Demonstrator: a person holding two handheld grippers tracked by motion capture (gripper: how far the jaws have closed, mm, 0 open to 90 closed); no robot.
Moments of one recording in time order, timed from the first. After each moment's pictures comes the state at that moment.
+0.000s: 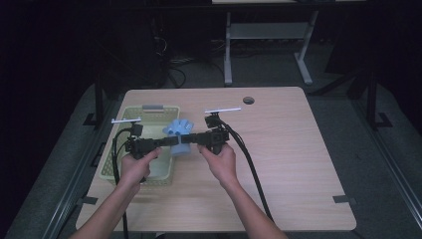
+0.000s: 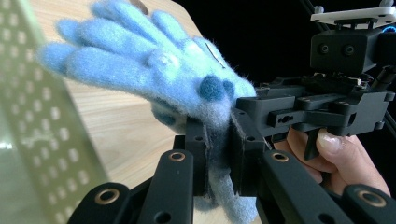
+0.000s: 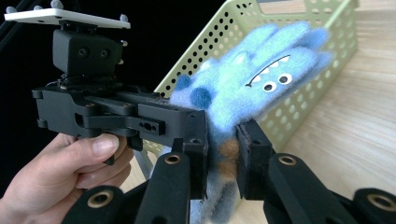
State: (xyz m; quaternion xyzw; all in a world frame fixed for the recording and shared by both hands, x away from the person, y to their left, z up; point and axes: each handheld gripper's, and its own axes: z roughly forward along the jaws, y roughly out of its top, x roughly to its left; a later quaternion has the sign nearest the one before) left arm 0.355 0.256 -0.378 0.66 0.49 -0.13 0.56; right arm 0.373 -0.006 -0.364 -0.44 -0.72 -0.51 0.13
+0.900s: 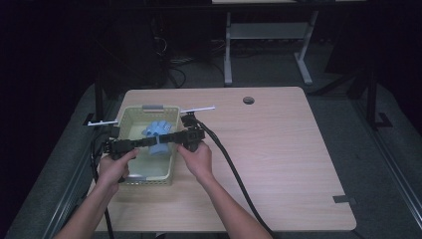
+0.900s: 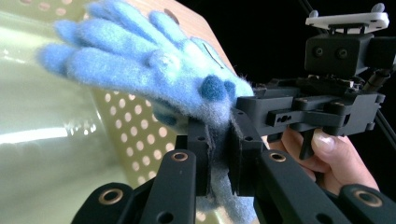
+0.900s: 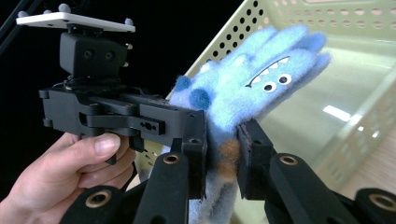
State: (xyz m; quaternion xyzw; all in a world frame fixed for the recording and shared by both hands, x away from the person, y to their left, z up) left arm 0.361 0.320 -0.392 0.64 0.51 -0.14 0.56; right arm 0.393 0.057 -0.379 -0.43 -0.73 -0.51 0.16
